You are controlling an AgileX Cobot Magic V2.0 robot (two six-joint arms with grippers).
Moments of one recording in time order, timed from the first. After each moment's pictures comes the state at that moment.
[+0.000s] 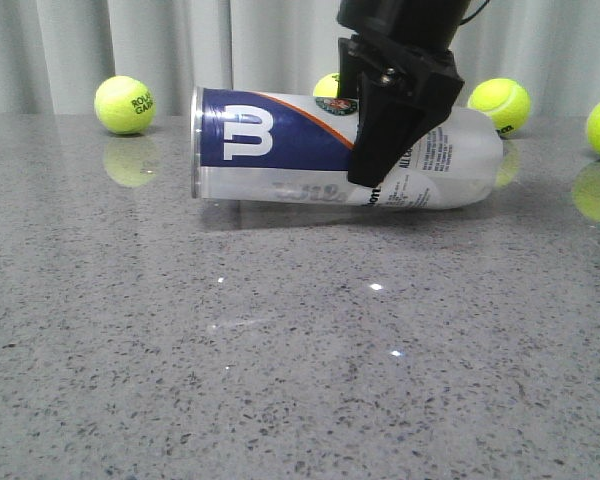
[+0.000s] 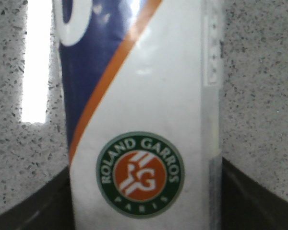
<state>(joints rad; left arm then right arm) -0.07 -0.01 0.00 -0.07 0.20 0.00 0.48 1.82 -1.58 0.26 1.04 -1.24</state>
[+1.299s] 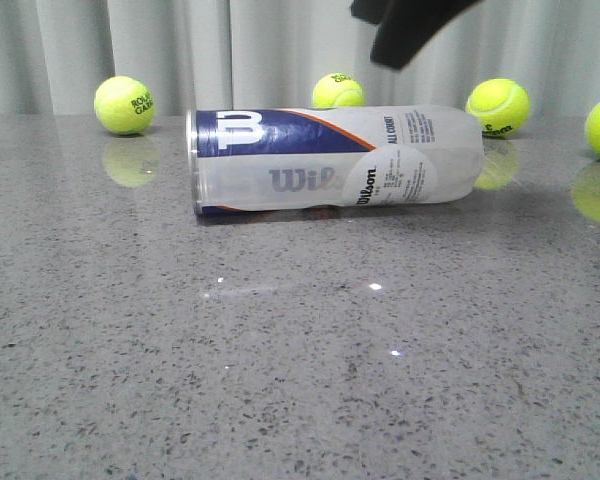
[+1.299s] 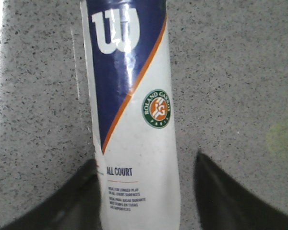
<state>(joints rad) -0.07 -0.01 0.00 -0.07 0.20 0.00 0.48 1.61 -1.58 0.22 1.04 -1.23</state>
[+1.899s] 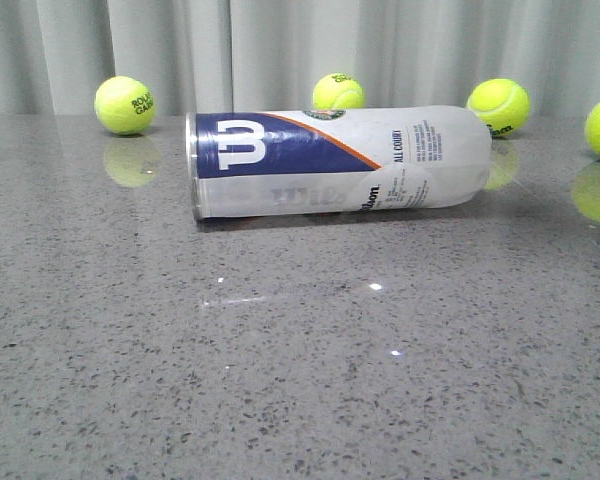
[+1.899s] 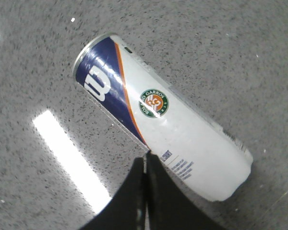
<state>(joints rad) -0.07 -0.01 0.00 -0.07 0.20 0.00 0.46 1.43 -1.53 0.28 1.10 -0.40</state>
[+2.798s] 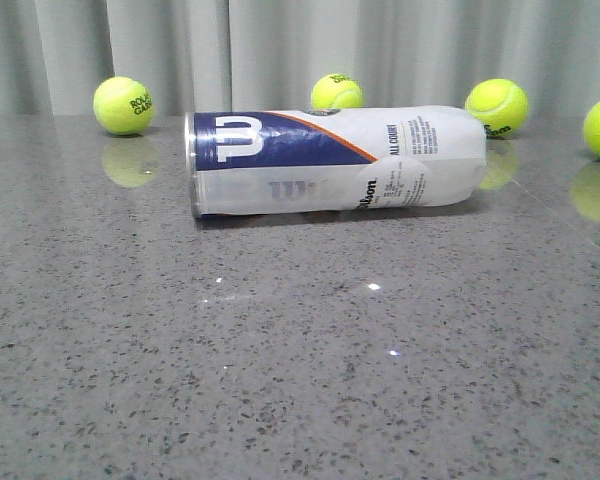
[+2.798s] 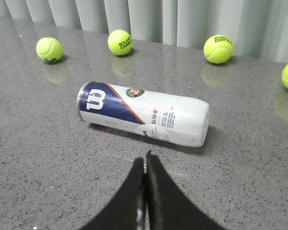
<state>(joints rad) -0.07 -0.01 0.00 -0.07 0.12 0.00 0.46 0.31 -0.46 0.29 0.42 -0.17</state>
